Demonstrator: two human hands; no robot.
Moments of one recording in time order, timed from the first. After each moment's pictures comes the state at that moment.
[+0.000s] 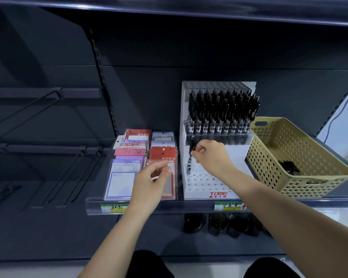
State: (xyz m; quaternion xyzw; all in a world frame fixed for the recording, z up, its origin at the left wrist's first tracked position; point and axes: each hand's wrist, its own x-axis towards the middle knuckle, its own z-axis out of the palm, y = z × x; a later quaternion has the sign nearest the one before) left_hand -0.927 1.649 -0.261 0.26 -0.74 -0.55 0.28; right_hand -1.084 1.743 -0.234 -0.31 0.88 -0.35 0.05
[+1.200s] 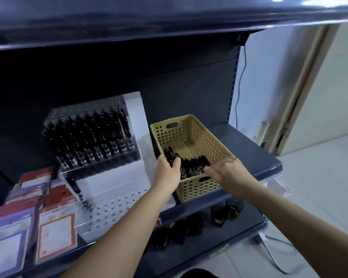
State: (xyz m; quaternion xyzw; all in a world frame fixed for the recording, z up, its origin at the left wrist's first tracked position) left_hand -1.140 1.851 -0.237 0.24 -0.84 -0.49 0.04; right_hand -1.199 2.018 -0.262 -0.35 0.91 -0.18 -0.09
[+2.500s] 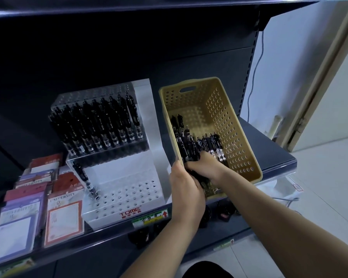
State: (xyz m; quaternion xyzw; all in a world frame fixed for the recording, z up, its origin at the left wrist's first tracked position) left_hand -1.107 1.886 -0.285 0.18 -0.85 -0.42 0.27; right_hand -1.209 1.932 -0.278 -0.08 0.82 -0.52 0.22
